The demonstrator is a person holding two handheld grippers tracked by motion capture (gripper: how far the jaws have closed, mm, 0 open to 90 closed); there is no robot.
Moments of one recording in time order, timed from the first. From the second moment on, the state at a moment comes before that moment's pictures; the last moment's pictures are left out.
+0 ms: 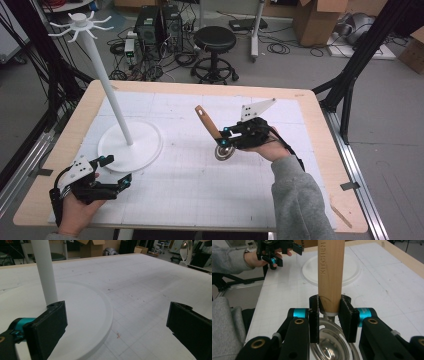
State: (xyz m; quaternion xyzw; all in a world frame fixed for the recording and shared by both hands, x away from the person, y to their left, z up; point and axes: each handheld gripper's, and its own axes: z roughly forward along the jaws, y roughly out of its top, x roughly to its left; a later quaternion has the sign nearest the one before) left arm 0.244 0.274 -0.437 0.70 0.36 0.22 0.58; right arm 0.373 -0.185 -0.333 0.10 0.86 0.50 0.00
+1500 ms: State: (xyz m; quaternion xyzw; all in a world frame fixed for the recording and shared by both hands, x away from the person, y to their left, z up) left arm 0.236 0.283 -0.434 0.69 0.36 0.23 0.59; right arm 0.385 -0.120 -0.288 0.08 0.82 0.57 0.00
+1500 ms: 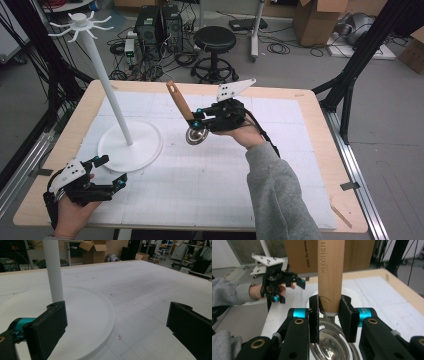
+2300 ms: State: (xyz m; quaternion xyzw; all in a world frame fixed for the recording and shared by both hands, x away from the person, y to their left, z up) left arm 0.231 0.290 -0.433 0.68 0.36 0.24 0.59; right arm 0.391 -0.084 -0.265 0.05 0.80 0.59 -0.01
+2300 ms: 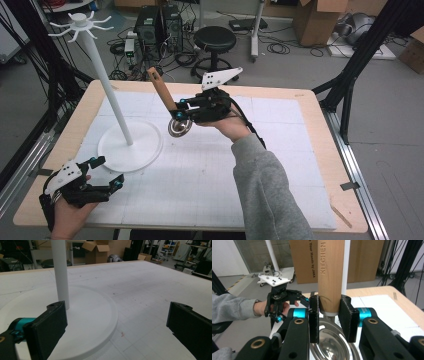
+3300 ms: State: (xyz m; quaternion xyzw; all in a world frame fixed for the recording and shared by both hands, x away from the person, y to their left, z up) left arm 0.227 0.297 -0.433 0.67 0.38 0.24 0.59; right arm 0.397 -0.056 -0.244 0.04 0.79 0.62 -0.04
